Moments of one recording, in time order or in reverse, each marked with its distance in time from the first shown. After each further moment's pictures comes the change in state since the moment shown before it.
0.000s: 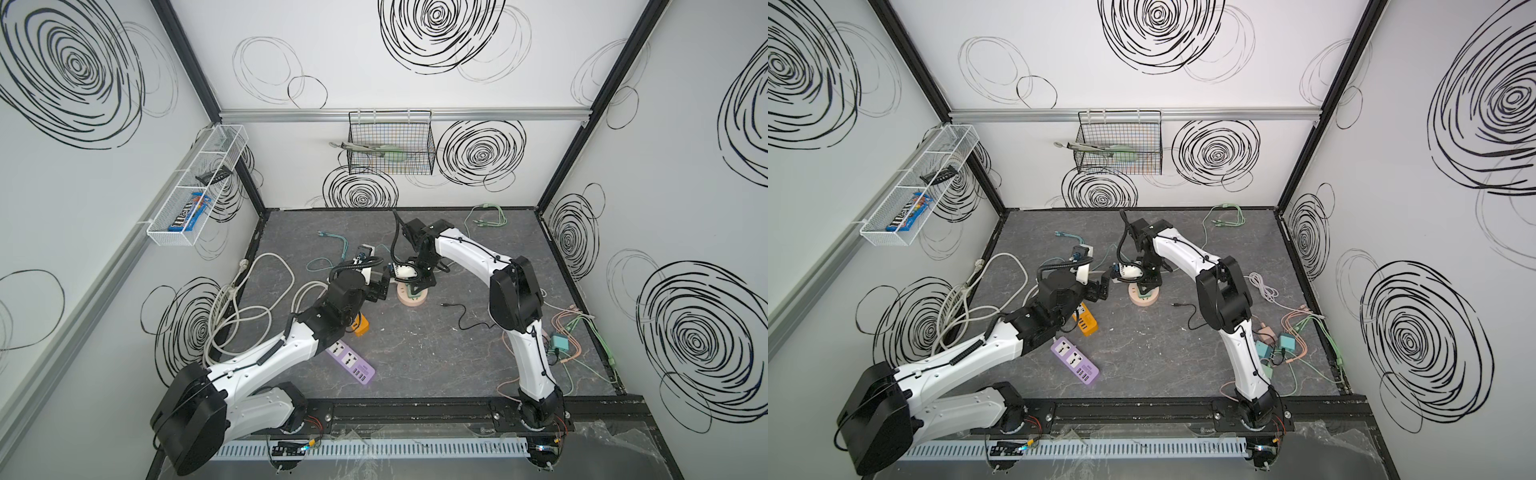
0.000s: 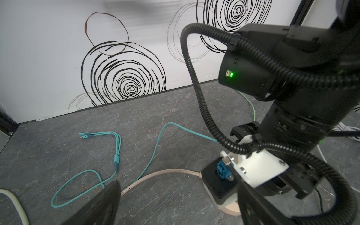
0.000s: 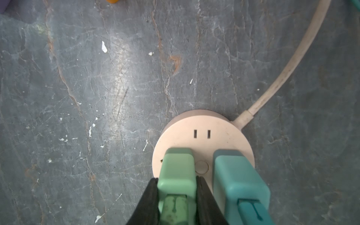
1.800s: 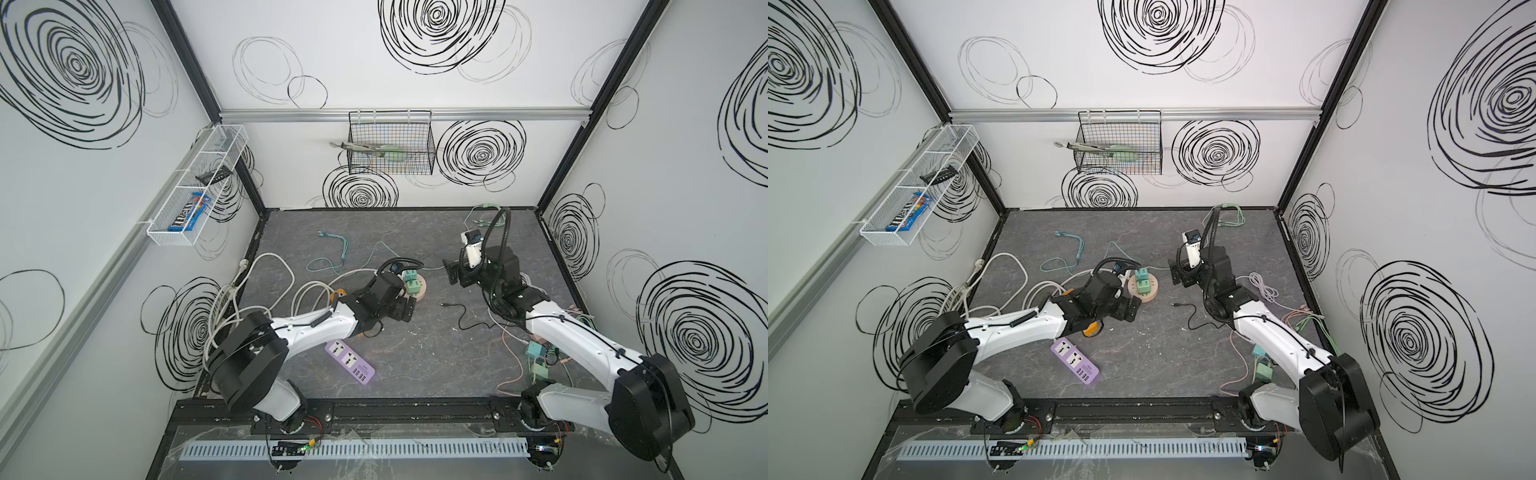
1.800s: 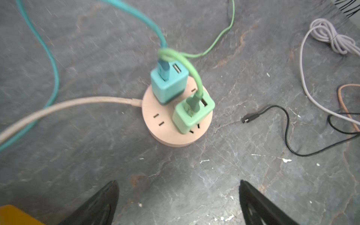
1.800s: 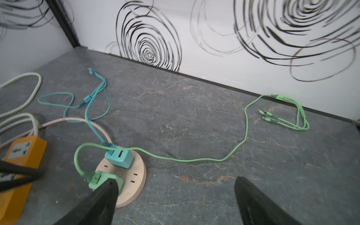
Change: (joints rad) left arm -0.115 0.407 0.184 -0.258 0.233 -0.233; right arm -0.174 -1.027 -1.155 1.265 0.325 1.150
